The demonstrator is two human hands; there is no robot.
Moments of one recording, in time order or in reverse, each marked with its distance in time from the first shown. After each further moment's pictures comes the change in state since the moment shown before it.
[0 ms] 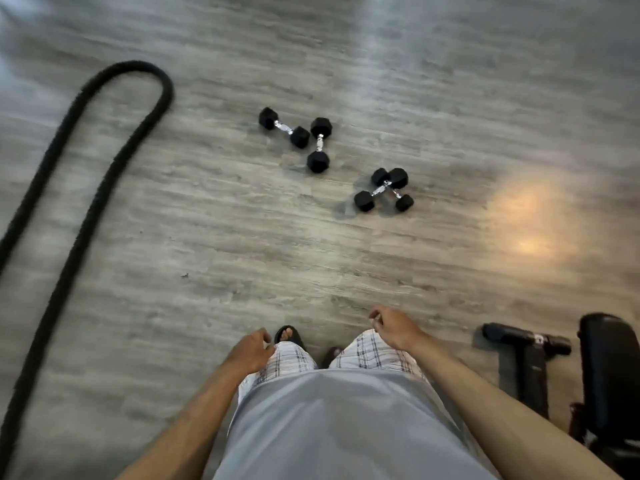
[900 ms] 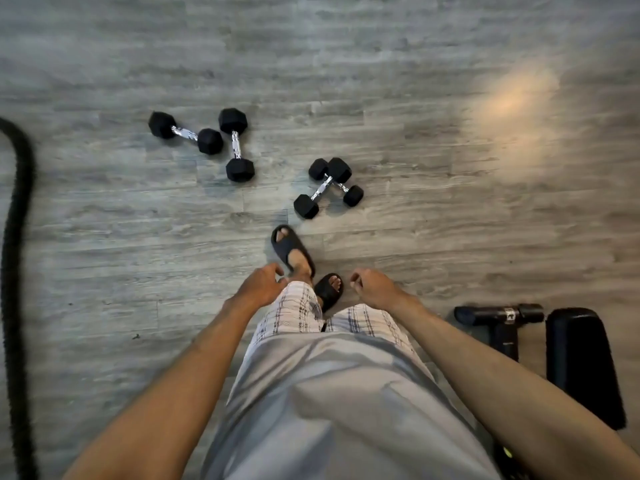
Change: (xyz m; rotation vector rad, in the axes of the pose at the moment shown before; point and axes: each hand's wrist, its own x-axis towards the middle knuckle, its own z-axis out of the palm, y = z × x) left_hand 0.267 0.435 -0.138 0.166 -0.095 0.126; right_hand 0.254 0.124 -0.288 0.171 -0.071 0.062
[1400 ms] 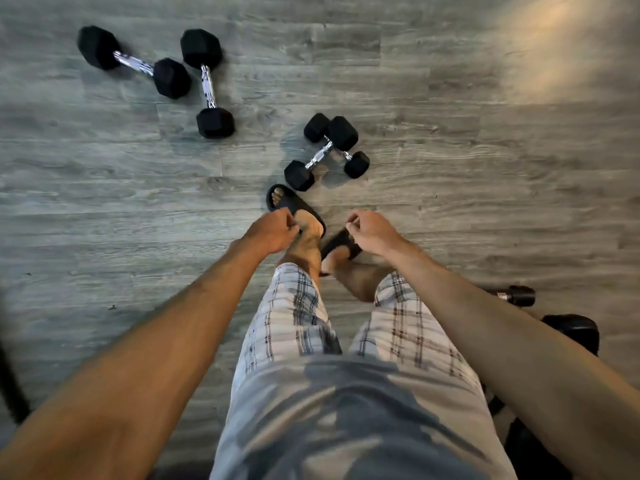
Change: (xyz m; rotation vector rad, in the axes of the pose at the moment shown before) left_hand 0.196 0.070 -0.059 0.034 -0.144 -0.017; right_hand 0.195 -0.019 -0.094 0.050 -0.043 0.151
